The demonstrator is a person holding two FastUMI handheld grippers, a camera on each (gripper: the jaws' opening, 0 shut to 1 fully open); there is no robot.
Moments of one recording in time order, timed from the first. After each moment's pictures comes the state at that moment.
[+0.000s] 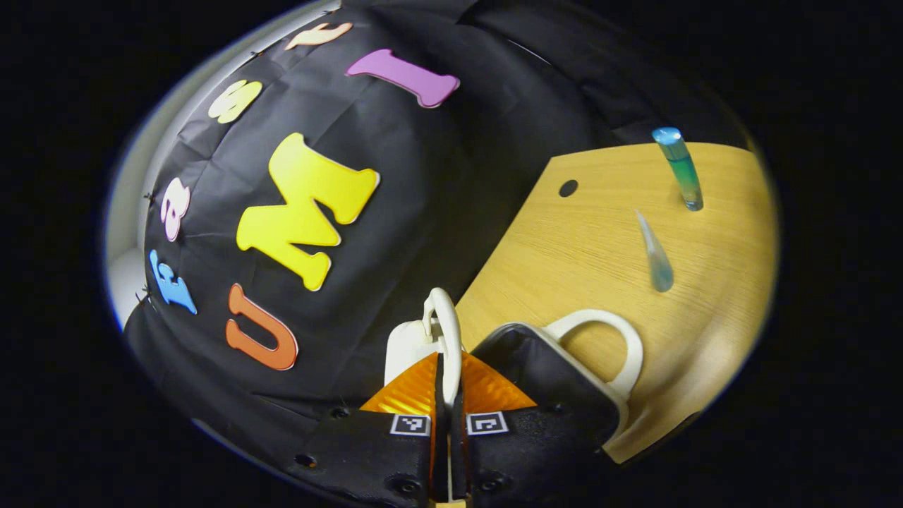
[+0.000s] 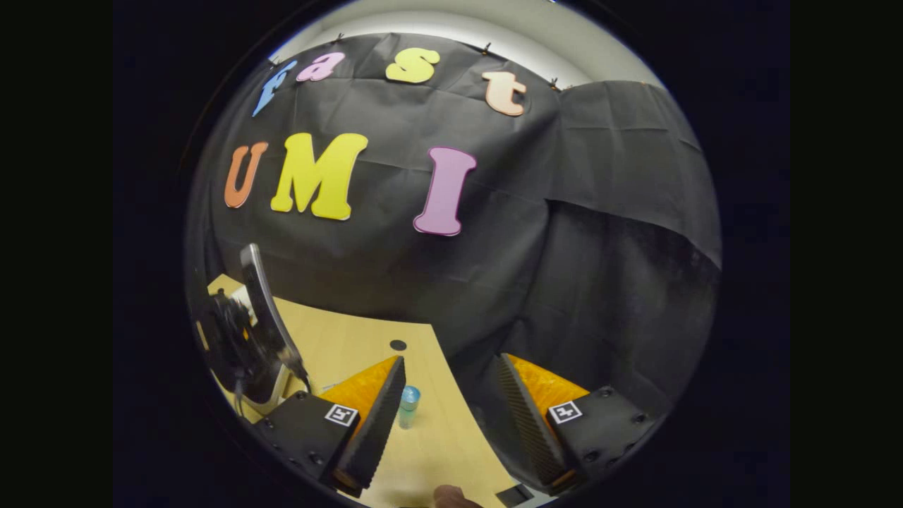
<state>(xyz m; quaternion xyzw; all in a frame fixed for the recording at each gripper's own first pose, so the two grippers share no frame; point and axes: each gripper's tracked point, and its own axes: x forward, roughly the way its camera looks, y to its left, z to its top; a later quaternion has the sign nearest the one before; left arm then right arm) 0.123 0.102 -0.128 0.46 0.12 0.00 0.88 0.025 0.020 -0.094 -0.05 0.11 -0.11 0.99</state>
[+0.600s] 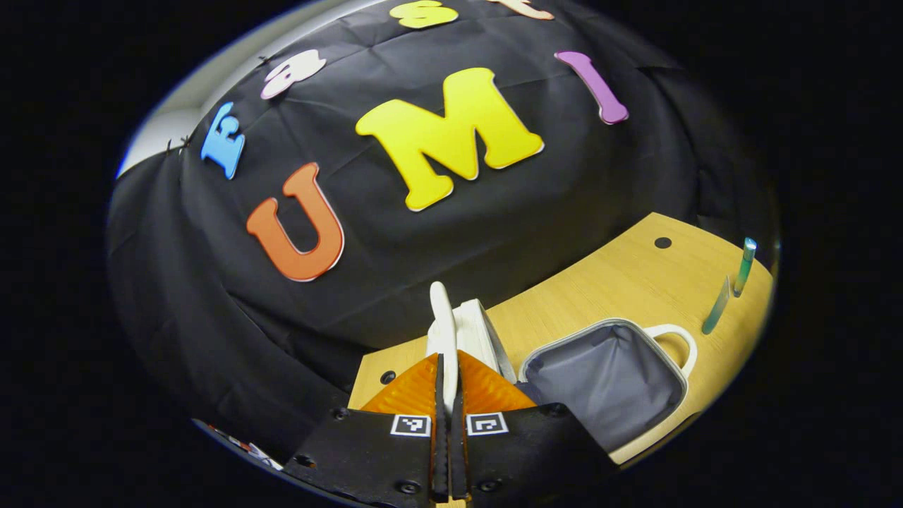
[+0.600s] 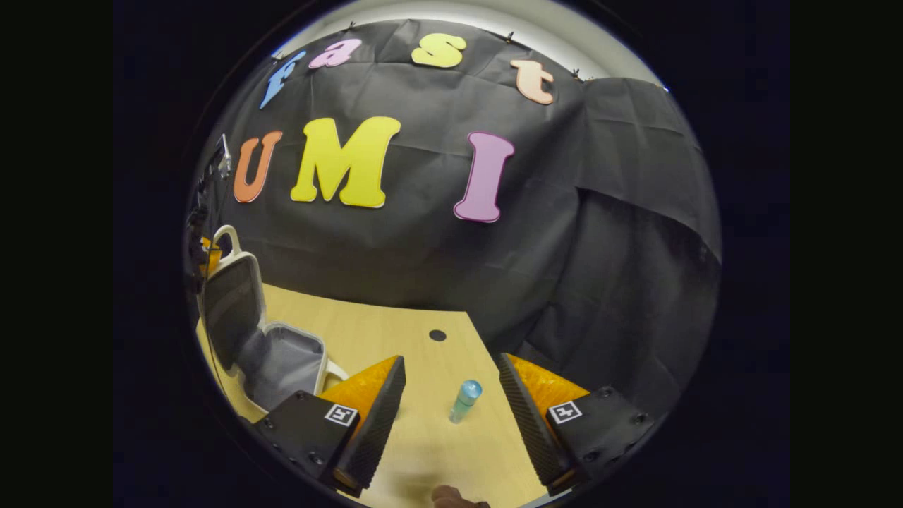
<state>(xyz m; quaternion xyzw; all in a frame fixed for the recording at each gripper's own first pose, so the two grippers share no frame) 0.127 0.289 -0.074 0.22 0.15 0.07 0.96 0.046 0.109 -0.110 -0.04 0.16 -0.08 0.98</state>
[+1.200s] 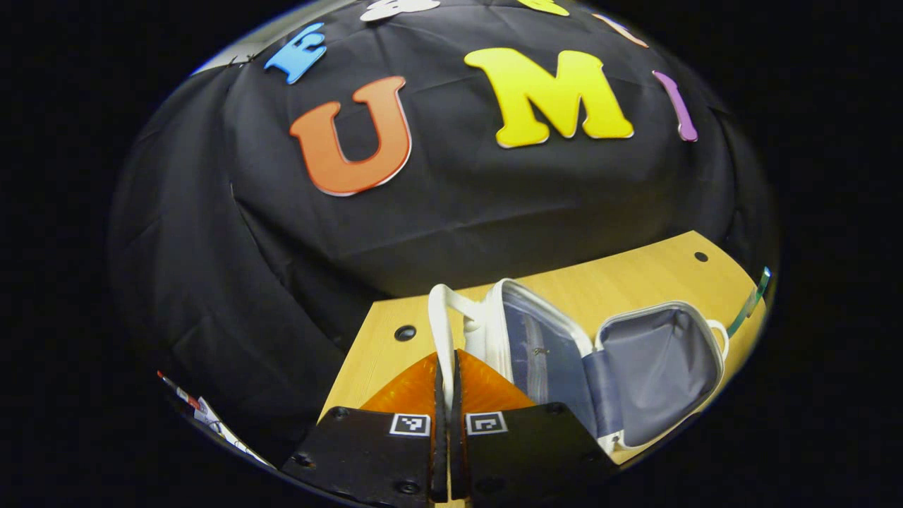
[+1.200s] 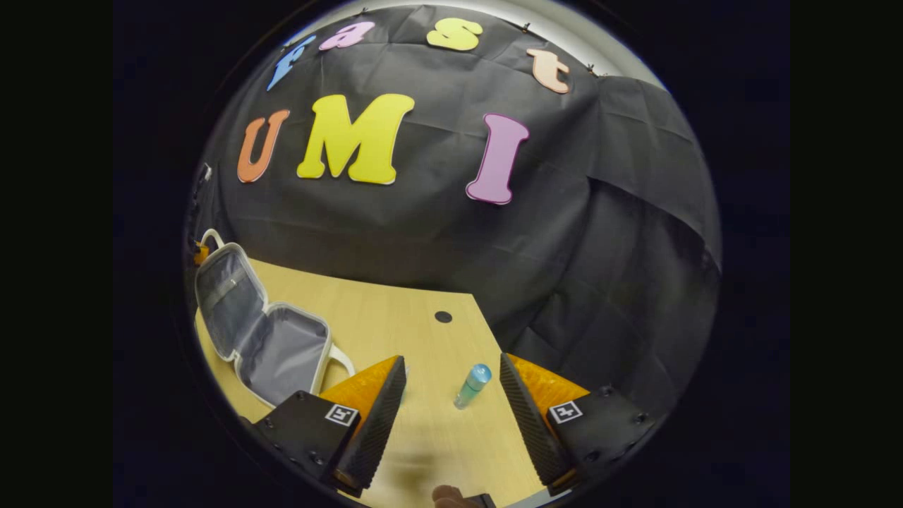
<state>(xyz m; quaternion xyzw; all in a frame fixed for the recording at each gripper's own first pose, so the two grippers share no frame) 0.131 0.436 -0.153 0.10 0.21 0.11 0.97 0.047 0.121 -0.128 -0.06 0.20 -0.08 0.98</state>
